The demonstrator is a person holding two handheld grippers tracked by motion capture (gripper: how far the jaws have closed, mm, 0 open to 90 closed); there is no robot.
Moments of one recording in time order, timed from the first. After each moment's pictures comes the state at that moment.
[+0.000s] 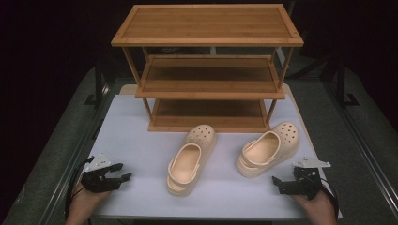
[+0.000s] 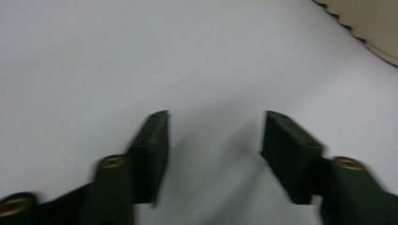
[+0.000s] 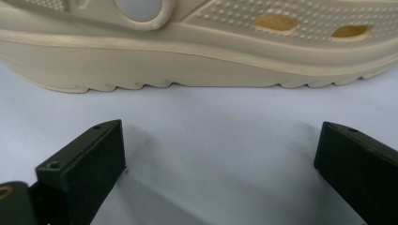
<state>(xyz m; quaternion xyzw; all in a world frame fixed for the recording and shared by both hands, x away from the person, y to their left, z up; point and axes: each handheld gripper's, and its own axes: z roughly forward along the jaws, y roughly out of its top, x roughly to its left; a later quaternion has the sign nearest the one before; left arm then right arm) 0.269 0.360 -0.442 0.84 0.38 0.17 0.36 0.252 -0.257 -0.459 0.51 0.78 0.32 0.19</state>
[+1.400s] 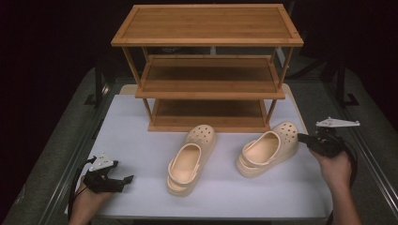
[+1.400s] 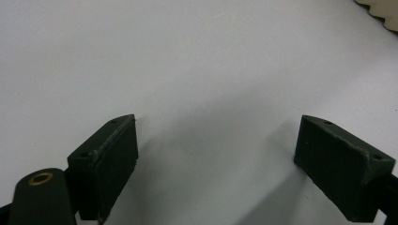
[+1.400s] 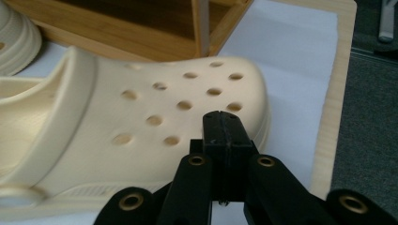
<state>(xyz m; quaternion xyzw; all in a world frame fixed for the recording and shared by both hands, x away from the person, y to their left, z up) 0.273 0.359 -0.449 0.83 0.39 0.17 0.35 0.333 -0.319 -0.390 0.52 0.75 0.37 0.20</state>
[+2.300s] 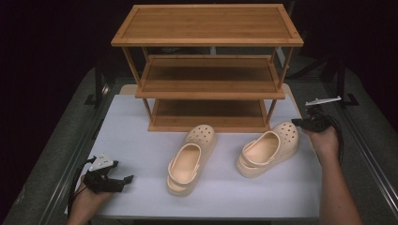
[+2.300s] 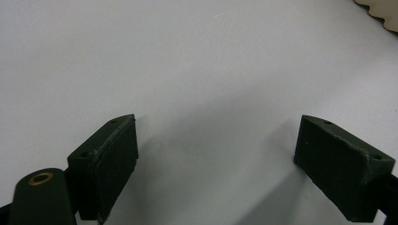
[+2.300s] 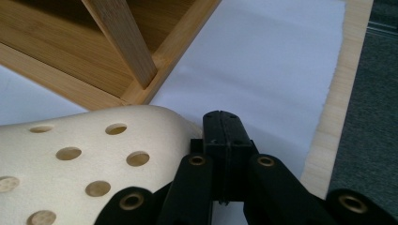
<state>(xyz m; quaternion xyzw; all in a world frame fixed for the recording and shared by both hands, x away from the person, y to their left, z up) 0.273 0.359 -0.449 0.83 0.39 0.17 0.35 0.425 -0.334 -0.410 0.53 0.77 0.33 0.15</state>
